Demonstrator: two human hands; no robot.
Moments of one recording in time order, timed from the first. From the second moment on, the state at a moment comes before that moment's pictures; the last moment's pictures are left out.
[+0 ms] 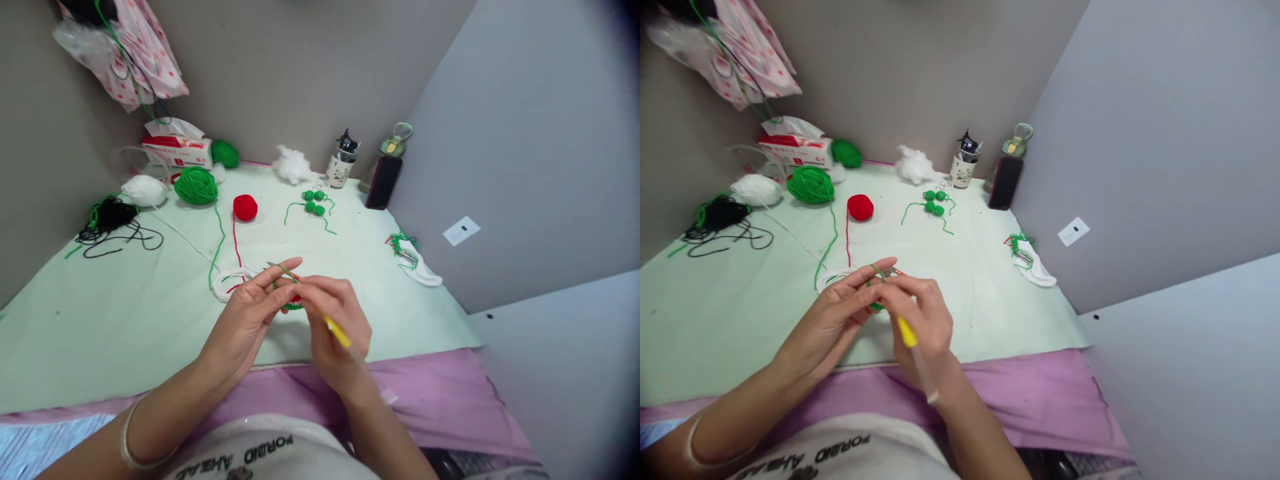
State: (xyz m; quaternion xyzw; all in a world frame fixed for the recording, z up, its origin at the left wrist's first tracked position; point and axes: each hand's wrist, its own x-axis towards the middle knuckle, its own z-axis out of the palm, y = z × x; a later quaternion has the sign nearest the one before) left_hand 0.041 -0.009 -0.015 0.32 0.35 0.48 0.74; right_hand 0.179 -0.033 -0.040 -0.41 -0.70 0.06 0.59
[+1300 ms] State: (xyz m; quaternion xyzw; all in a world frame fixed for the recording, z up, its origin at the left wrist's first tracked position) left_hand 0.040 -0.011 -0.011 0.35 0.33 0.47 0.74; right_hand 0.184 -0.031 -0.028 -0.37 -0.59 0.27 0.67
